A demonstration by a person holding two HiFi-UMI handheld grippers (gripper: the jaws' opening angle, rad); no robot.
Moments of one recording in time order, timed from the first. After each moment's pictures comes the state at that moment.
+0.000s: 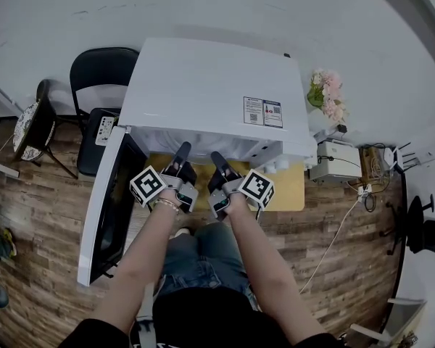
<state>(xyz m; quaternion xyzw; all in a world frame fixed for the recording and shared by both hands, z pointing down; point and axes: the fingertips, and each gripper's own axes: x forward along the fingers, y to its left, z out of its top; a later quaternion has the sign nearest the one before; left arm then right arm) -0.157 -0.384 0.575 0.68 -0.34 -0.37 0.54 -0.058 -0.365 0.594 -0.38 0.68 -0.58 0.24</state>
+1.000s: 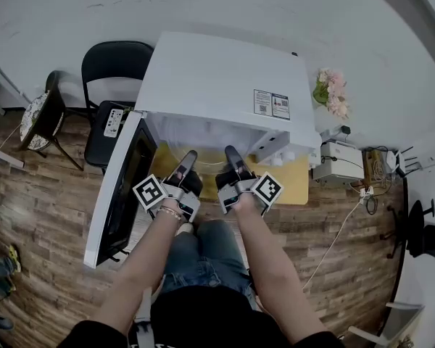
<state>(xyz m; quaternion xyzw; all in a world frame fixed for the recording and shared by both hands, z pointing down) -0.166 -0.322 0.565 0.66 -0.29 -0.39 0.57 -0.045 -0.345 0.570 -0.35 0.68 -0.56 0.33</state>
